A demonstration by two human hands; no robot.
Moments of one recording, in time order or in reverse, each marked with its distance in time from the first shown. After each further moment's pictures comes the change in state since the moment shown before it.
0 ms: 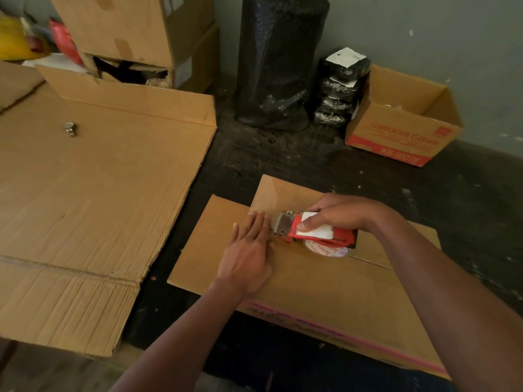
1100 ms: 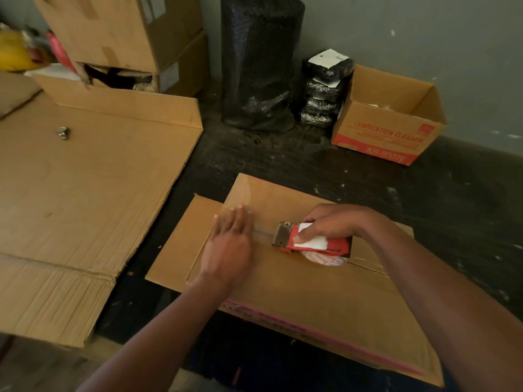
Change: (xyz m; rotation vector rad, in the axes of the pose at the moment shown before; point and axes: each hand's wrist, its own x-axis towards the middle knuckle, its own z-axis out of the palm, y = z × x) left_hand 0.001 0.056 -0.002 0.292 -0.031 -0.070; right_hand -0.015 0.072 -0.006 -0.110 -0.073 -0.009
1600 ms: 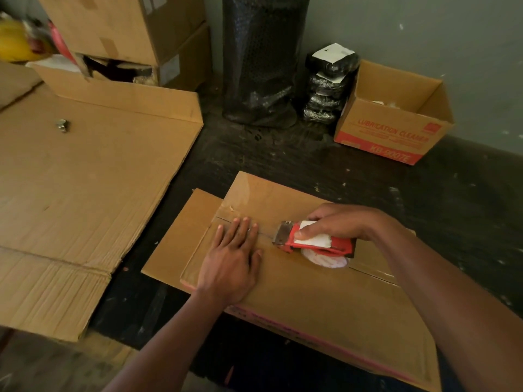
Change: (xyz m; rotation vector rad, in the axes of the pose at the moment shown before) left_hand -0.010 0.008 0.034 -0.099 0.009 0.023; right_hand -0.006 0.018 -0.004 0.119 0.004 -0.031
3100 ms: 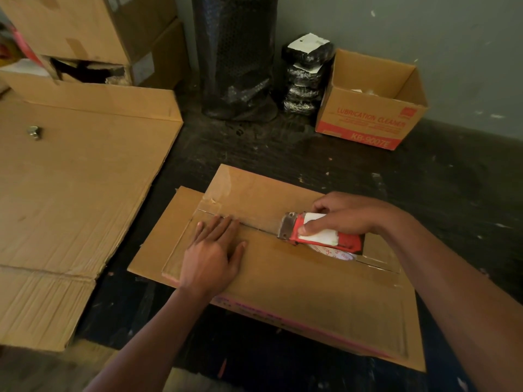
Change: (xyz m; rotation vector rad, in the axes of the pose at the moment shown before) left_hand -0.005 -0.005 0.001 -0.087 0.212 0.025; right_hand -0.045 0.019 -0.004 -0.102 0.150 0.007
